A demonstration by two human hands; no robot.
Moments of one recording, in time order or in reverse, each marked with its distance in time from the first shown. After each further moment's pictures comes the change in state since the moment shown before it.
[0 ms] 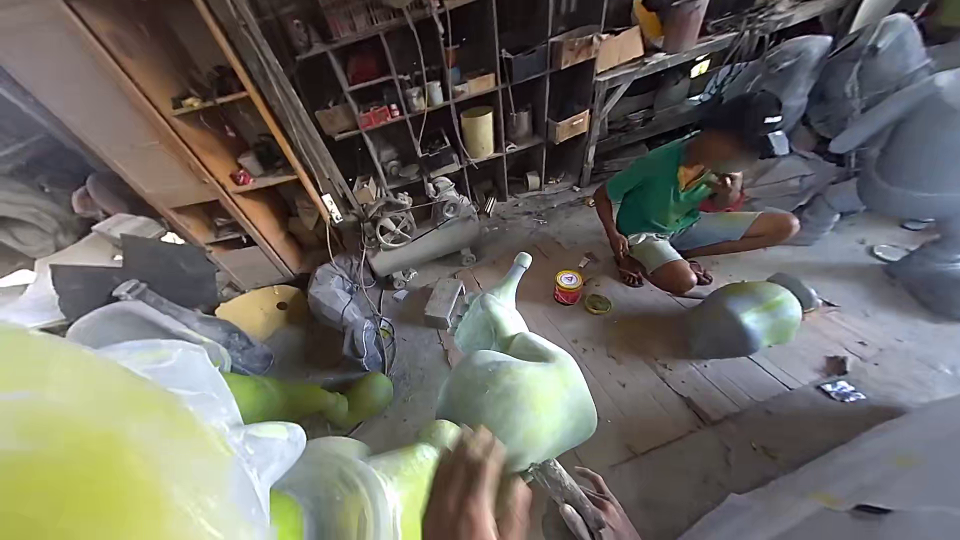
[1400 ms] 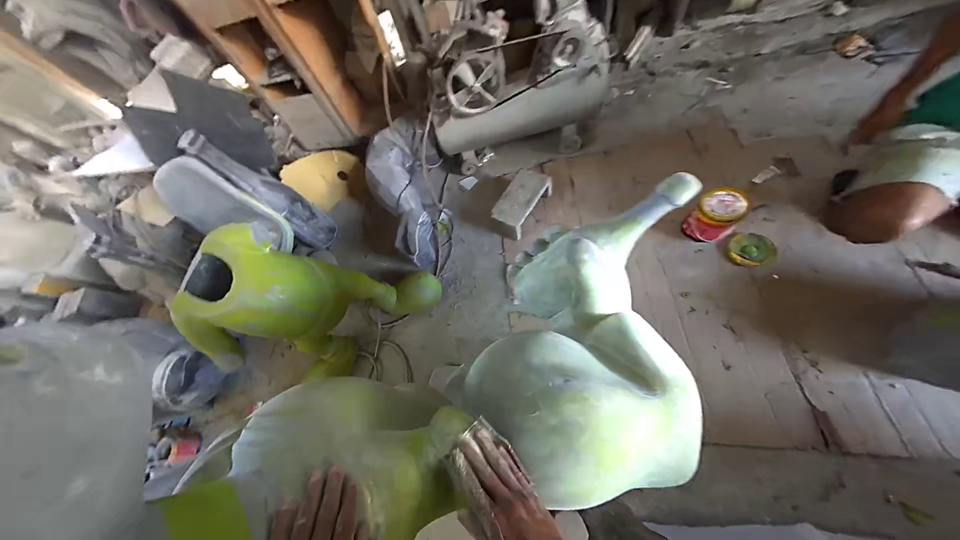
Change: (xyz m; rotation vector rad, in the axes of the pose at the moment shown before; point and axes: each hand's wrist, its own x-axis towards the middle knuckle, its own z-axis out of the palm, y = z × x) left_hand -0.057 -0.105 -0.031 0.851 -0.202 -0.347; right_hand 0.142 -0.080 0.045 0.221 -0.482 -0.097
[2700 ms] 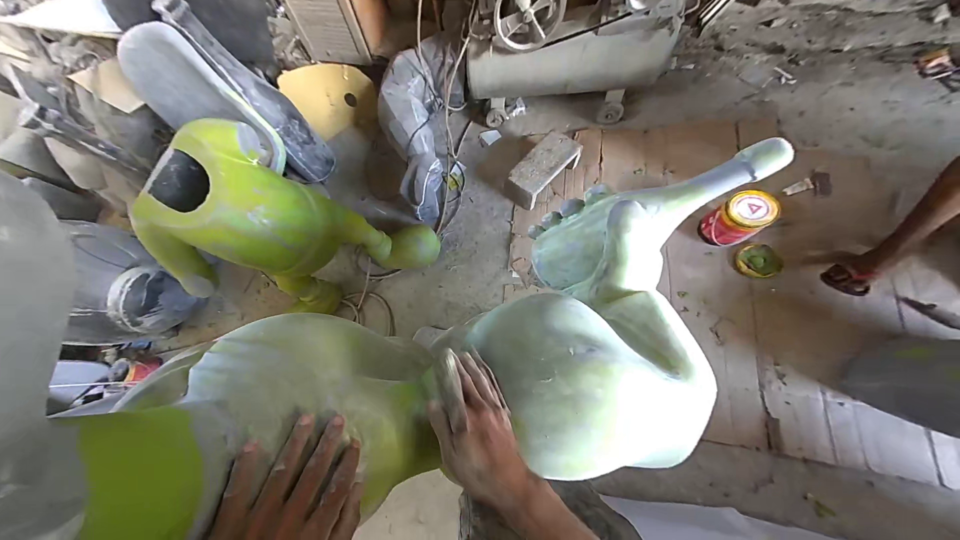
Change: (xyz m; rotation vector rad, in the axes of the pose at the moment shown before) left_hand -0.007 0.000 -0.003 -0.051 0.038 0.101; right_hand 0.051 -0.010 0.008 0.004 0.072 0.148
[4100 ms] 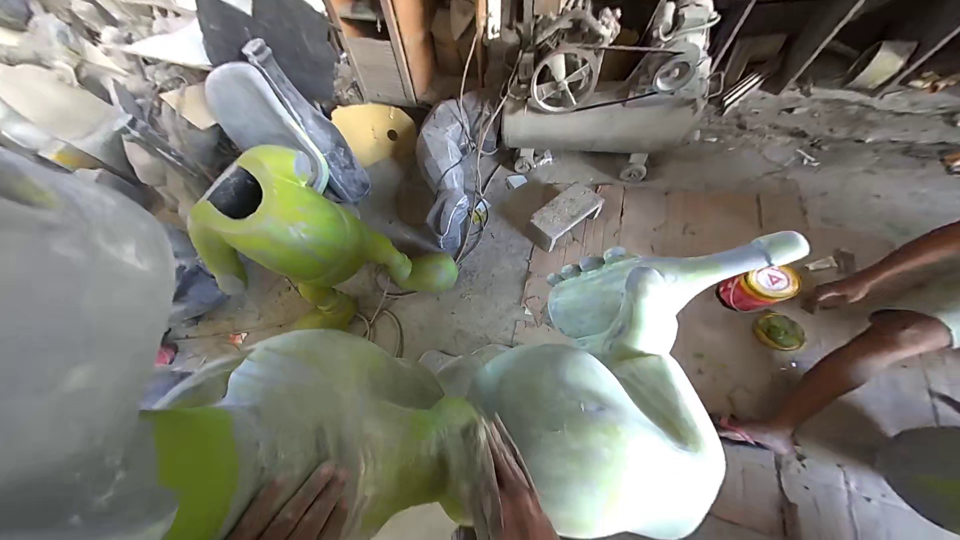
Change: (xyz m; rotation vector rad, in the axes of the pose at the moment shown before) left_hand -0.031 -0.019 -0.013 -0.125 -0.025 0.201; right_hand -0.037 0.012 -0.038 0.170 -0.140 -0.046
